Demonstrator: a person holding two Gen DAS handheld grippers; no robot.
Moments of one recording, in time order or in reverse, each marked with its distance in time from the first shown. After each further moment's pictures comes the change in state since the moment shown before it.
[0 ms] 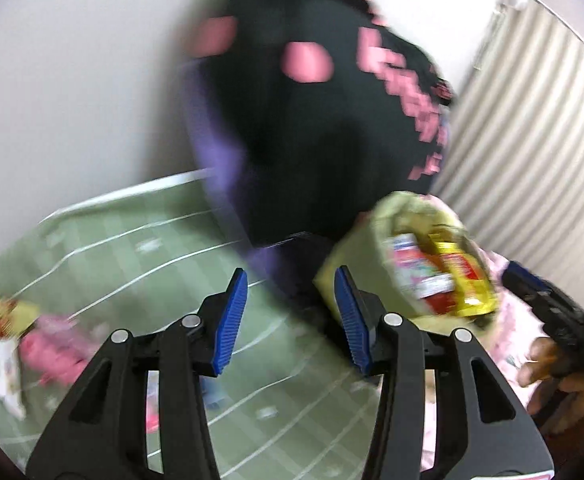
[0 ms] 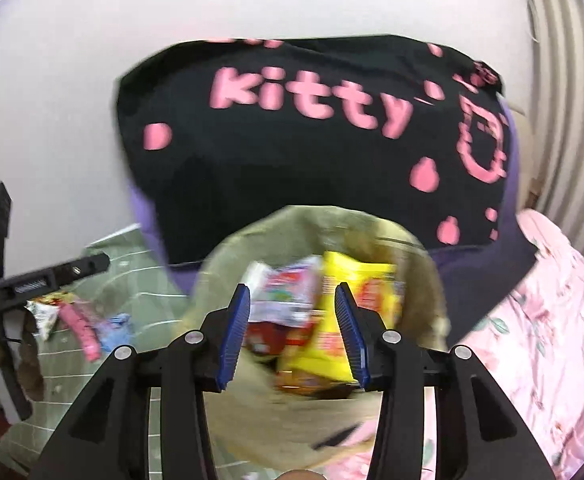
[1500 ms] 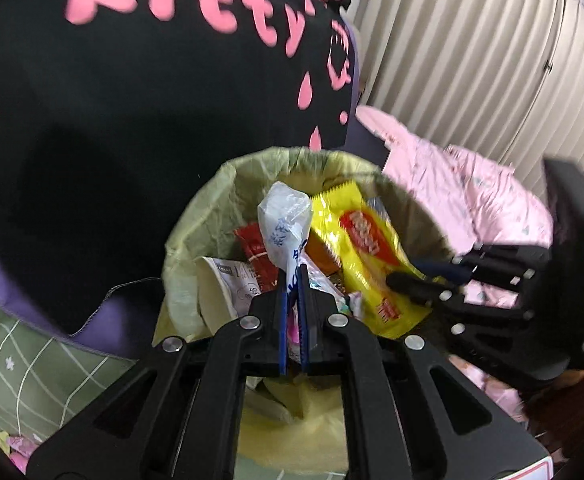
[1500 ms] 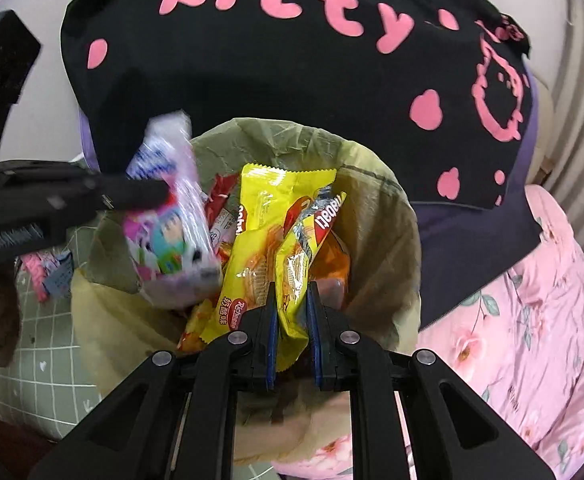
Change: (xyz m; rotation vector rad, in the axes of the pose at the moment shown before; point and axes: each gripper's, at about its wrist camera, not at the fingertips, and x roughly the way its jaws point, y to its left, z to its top) left arm 0.126 -0.167 0.035 0.409 0.248 -0.177; right arm 0.072 -0.064 -0.009 -0.084 0.272 -0.023
